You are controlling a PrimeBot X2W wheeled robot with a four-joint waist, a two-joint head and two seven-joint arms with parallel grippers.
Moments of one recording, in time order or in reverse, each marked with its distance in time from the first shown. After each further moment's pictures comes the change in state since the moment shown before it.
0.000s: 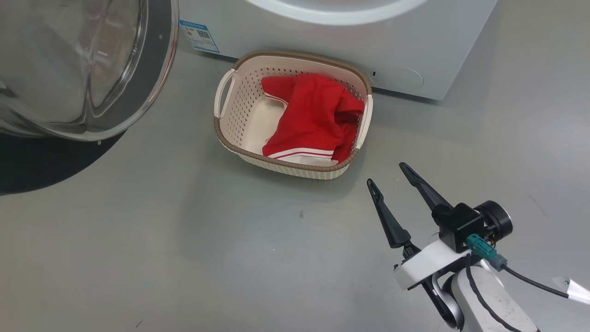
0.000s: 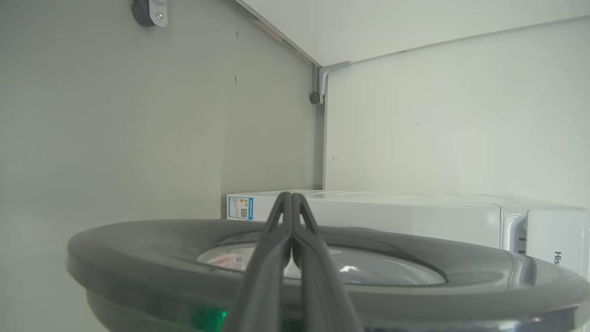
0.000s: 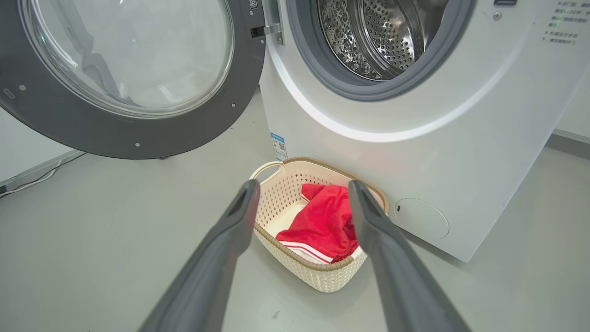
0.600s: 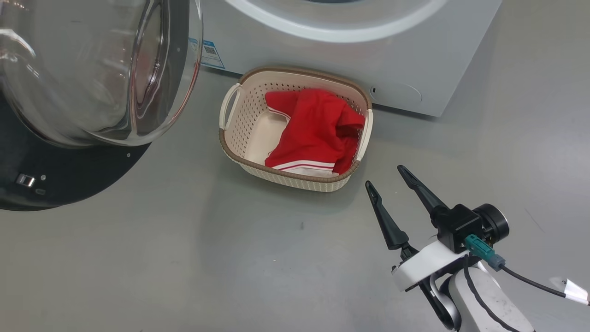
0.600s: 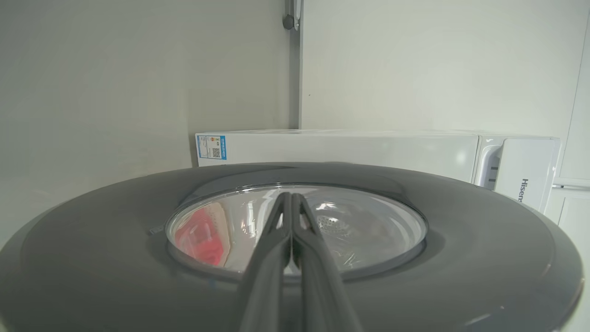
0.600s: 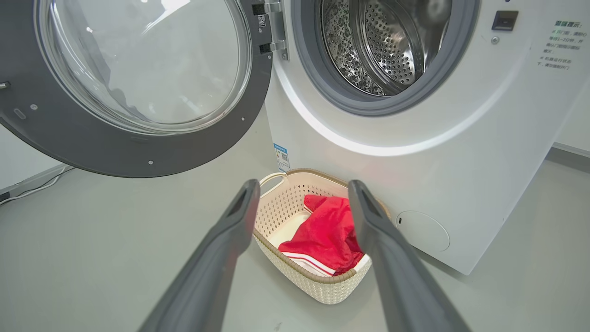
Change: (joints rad) left arm 0.014 -0.066 -0.020 0.035 -0.062 -0.085 0.152; right arm 0.000 0.014 -0.004 0.024 0.007 0.000 -0.007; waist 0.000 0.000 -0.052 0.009
